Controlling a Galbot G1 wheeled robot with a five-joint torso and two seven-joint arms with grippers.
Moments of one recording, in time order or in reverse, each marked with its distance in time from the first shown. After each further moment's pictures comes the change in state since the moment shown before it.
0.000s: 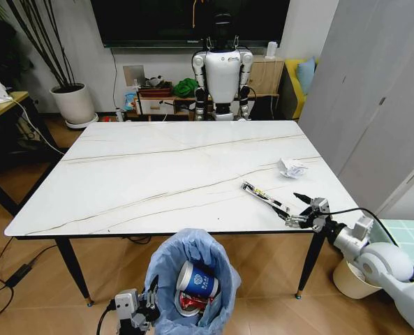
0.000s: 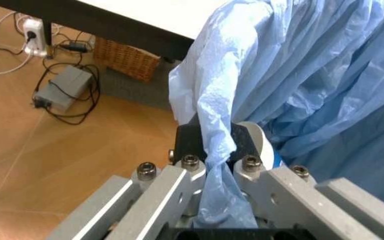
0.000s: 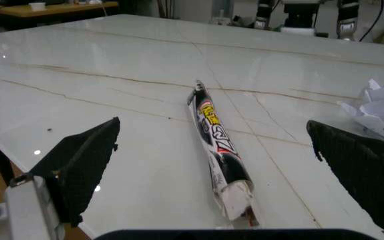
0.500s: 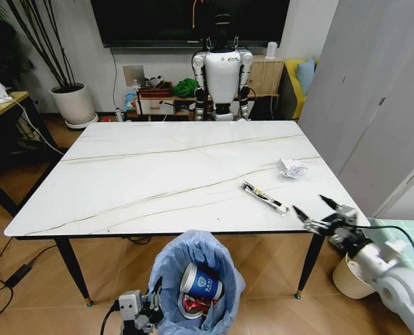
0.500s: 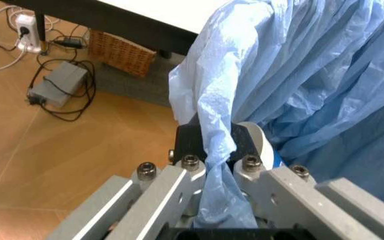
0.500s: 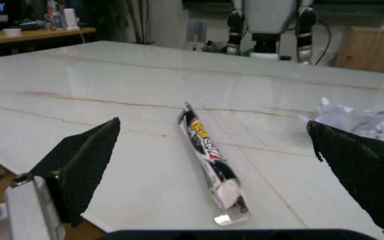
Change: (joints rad) left arm 0.014 0.002 0.012 -0.003 0.010 -0.006 0.001; right arm -0.220 0.126 0.215 0.156 -0.079 0.021 0.053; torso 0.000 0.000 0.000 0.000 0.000
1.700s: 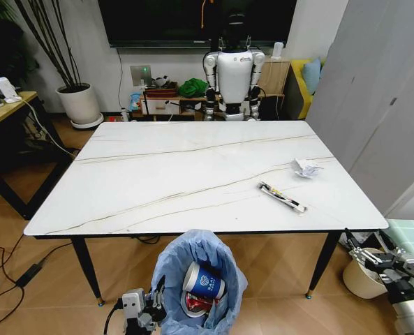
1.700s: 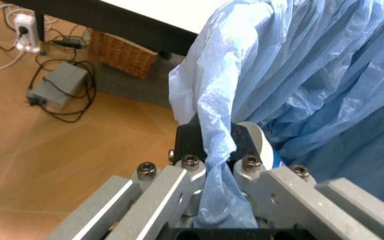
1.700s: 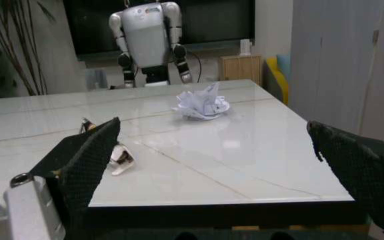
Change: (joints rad) left arm -0.022 0.007 0.023 0.017 -0.005 0.001 -0.001; right arm -0.215 0.502 0.444 -0.044 -0.078 0.165 -0.152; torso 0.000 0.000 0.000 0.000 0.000
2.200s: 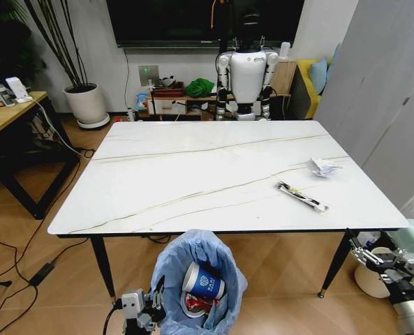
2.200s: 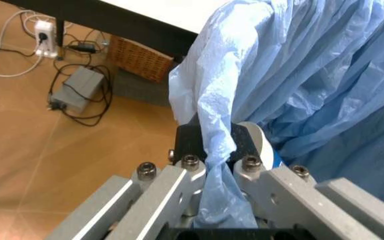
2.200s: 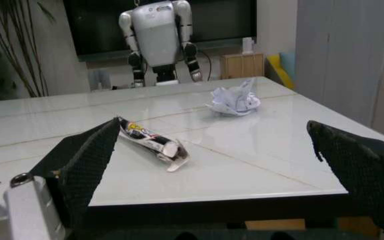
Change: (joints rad) left arm 0.004 0.003 -0.003 -0.006 0.000 -0.001 0.000; right arm 0.000 0.001 0.004 0.002 0.013 -0.014 0.018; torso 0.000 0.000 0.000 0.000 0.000
